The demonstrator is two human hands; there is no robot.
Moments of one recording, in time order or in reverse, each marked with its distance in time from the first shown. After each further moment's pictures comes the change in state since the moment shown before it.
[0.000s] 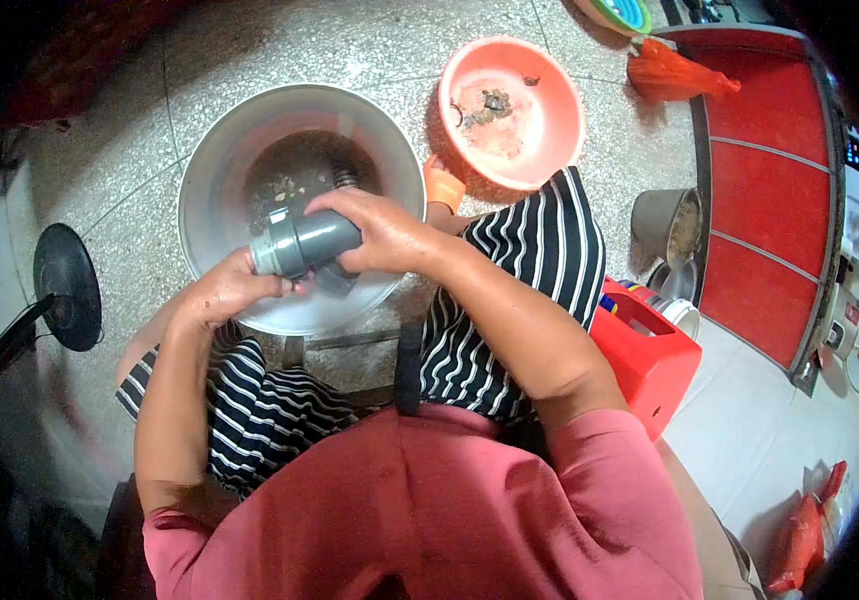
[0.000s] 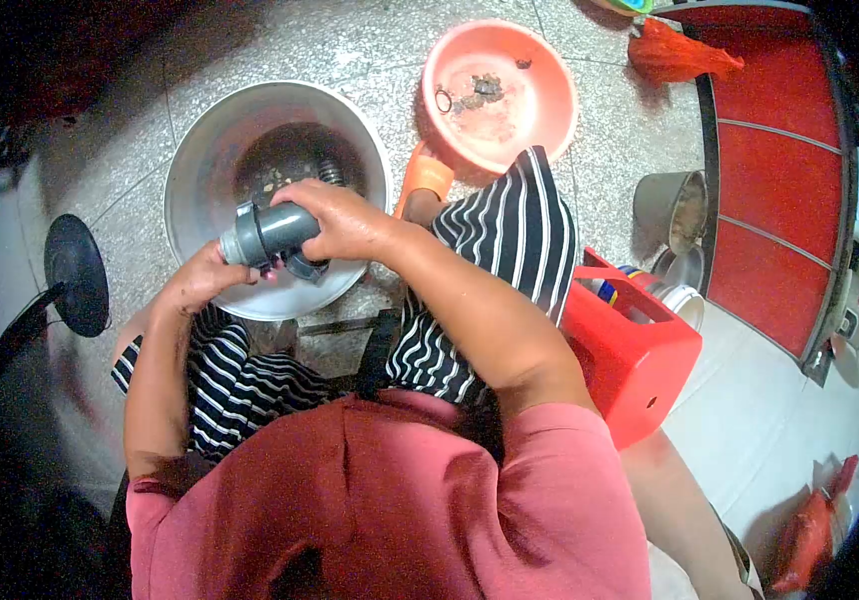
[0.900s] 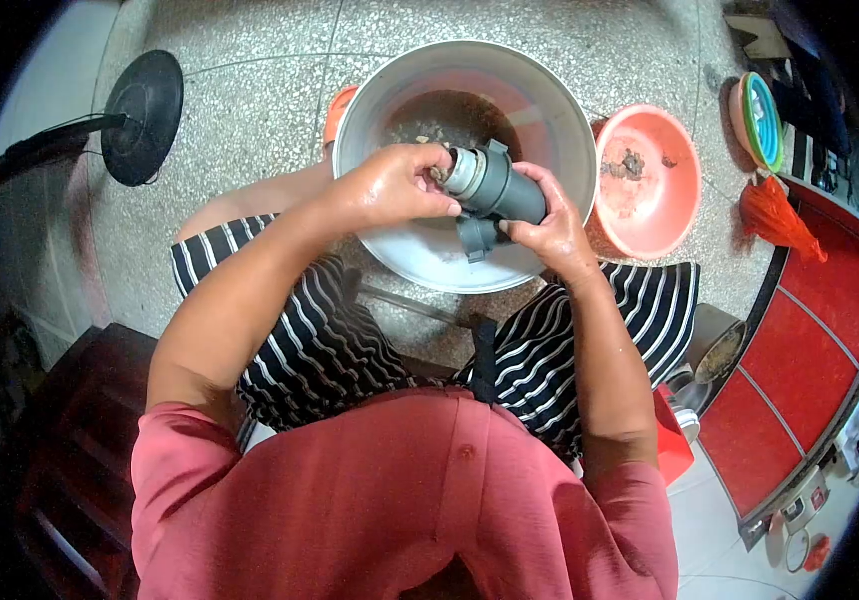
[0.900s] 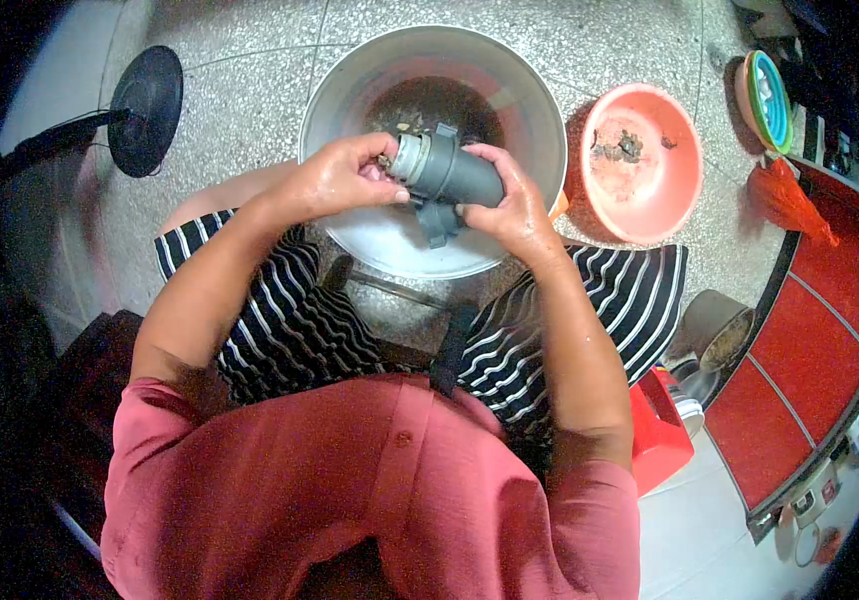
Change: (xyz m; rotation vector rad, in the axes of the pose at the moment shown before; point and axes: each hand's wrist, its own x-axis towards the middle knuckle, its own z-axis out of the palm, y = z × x) left_hand -0.005 -0.011 -0.009 0.134 0.294 0.372; right_hand 0.006 -0.009 0.006 0.093 0.133 0.240
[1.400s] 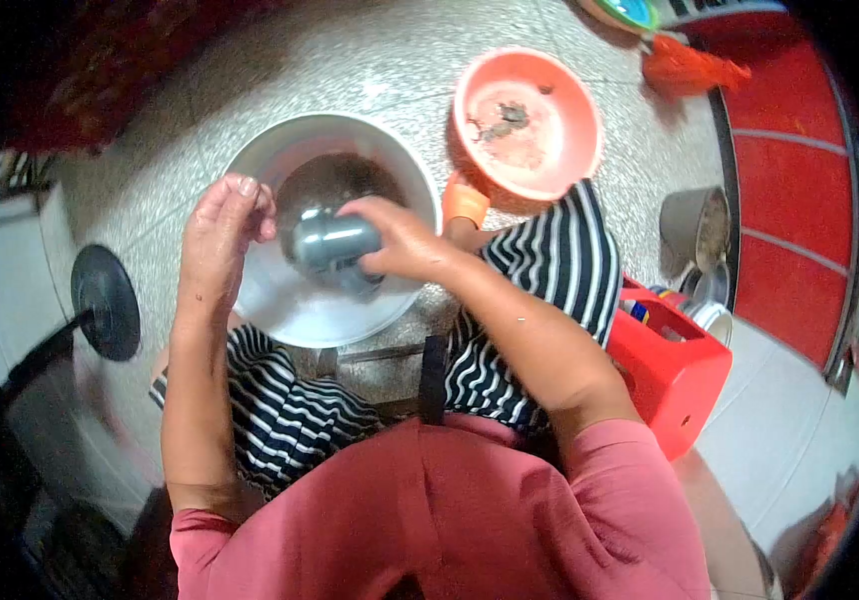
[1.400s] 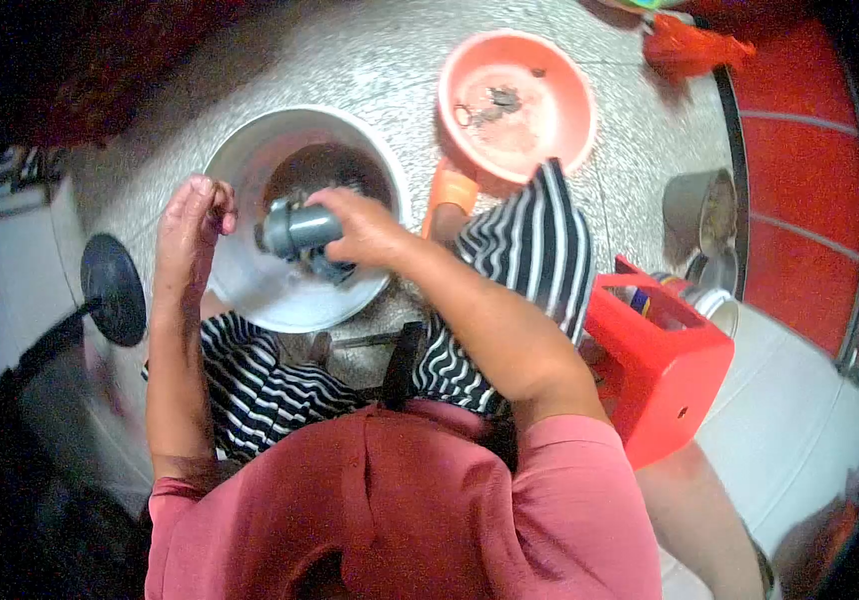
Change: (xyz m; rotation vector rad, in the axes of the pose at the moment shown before) left_hand 0.025 0.081 0.006 -0.214 0.323 0.081; right_hand 0.007 0.029 0.005 -0.088 0.067 -0.235
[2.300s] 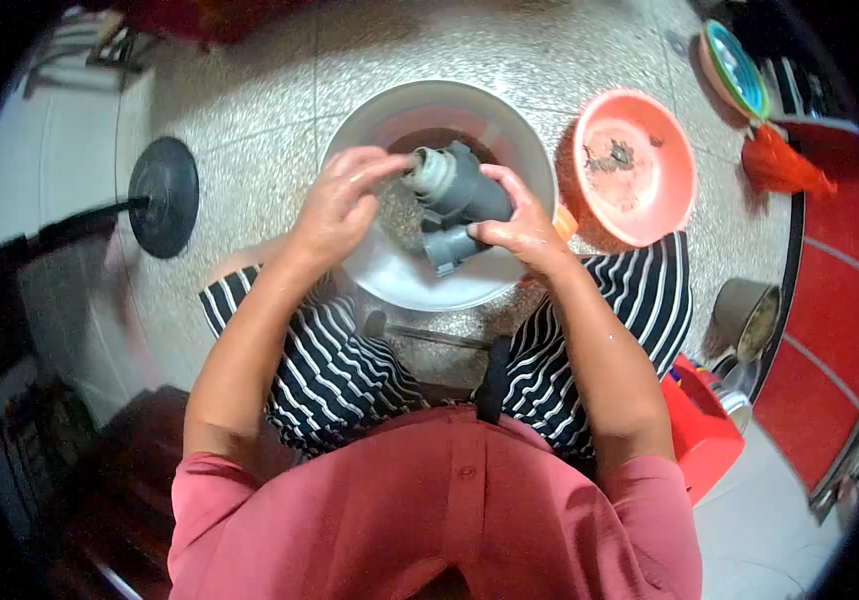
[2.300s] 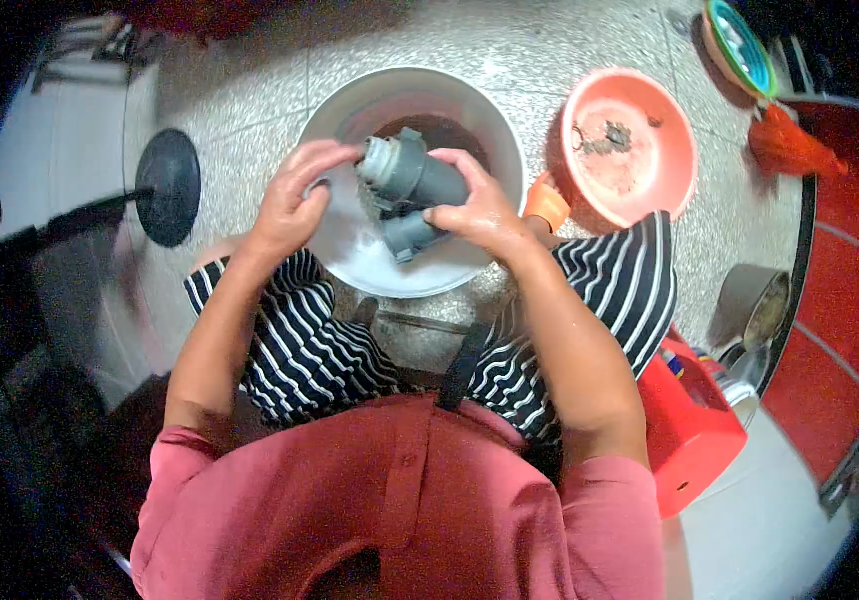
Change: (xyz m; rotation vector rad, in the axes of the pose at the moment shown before) left_hand -0.023 -0.042 -0.038 0.881 -0.009 0.569; right_hand 0.008 -0.033 -0.013 0.358 0.011 0.269
